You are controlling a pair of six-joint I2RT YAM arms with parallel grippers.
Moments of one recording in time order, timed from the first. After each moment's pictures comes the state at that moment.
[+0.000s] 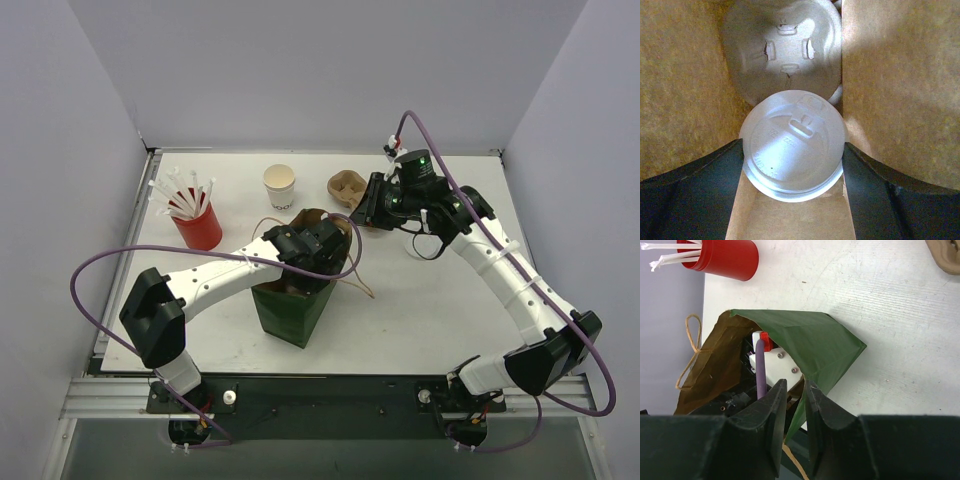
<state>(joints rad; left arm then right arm) -0.94 1.67 1.38 -0.95 -0.24 -0.38 0.55 1.40 1.49 -0.77 -0.18 0.63</state>
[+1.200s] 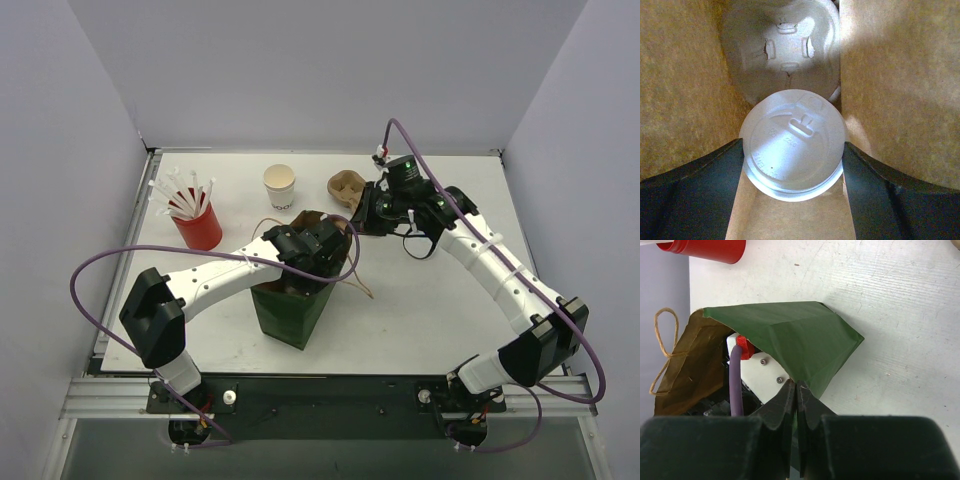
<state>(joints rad) -0.94 1.67 1.38 -0.97 -0.24 -0.38 0.56 1.45 1.45 -0.76 -0.21 0.62</state>
